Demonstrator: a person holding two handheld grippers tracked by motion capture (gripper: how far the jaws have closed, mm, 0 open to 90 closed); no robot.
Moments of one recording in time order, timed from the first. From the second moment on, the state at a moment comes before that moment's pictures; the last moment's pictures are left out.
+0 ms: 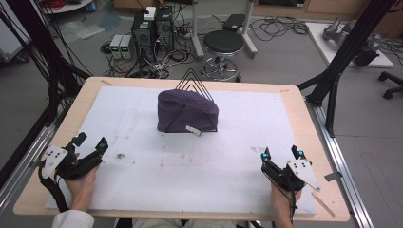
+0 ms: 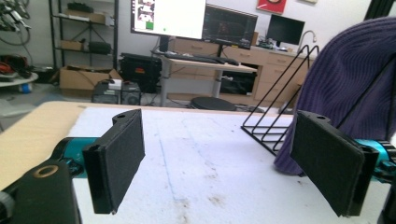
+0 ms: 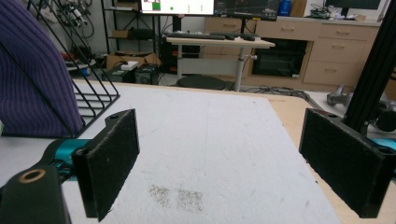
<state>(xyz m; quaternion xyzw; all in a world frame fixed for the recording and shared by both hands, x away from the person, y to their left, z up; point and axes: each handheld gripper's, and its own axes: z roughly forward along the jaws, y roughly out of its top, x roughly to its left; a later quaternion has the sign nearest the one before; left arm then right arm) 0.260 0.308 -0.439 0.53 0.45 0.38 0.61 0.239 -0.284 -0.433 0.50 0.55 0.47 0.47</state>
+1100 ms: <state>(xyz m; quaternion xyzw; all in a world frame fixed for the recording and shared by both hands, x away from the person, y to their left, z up) 0.263 0.307 -0.441 0.53 0.46 0.33 0.63 0.240 -0.285 -0.440 0.49 0.58 0.46 0.47</state>
